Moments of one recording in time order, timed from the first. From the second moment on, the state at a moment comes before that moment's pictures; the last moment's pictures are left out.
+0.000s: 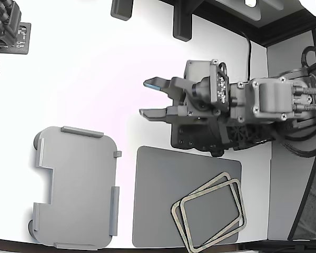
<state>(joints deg) 20.5 152.8 140.9 51.0 16.0 11.6</state>
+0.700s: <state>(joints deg) 61.3 124.9 121.8 79.5 20.6 43.6</state>
